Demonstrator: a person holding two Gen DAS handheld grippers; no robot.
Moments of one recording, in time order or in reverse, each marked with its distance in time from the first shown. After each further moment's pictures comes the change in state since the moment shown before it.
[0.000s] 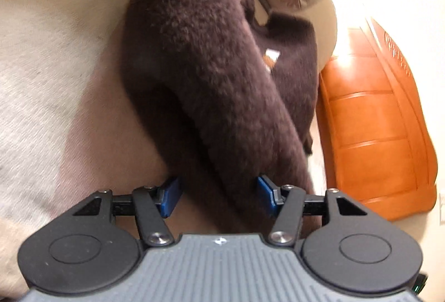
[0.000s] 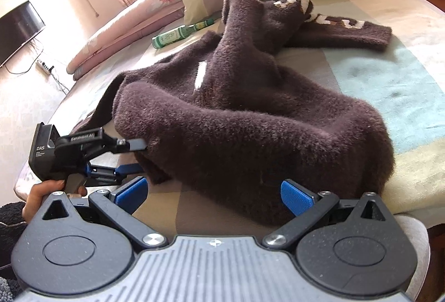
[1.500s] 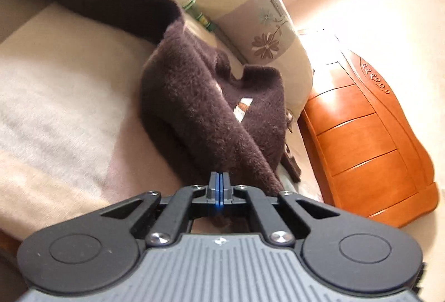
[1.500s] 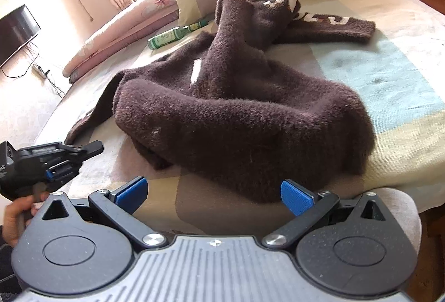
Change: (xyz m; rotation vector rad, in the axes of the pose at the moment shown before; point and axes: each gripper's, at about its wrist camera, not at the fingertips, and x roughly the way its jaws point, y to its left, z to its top) left arm -0.103 -0.009 -0.065 0.098 -0.249 -0.011; right arm -0.020 0.005 -0.021 0.009 -0.009 -0.020
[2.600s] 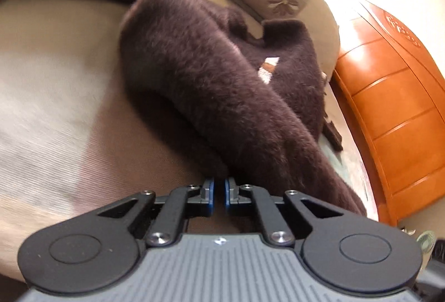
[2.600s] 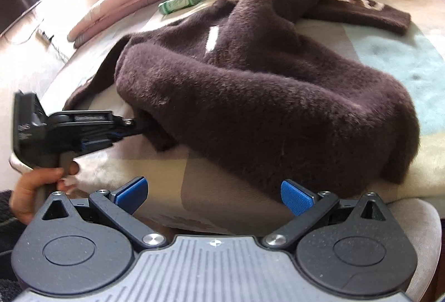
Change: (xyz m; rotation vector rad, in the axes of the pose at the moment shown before) left arm 0.063 -0.011 -0.004 0.163 0.101 0.170; right arm 0.043 0.020 0.006 -0.093 0.133 0.010
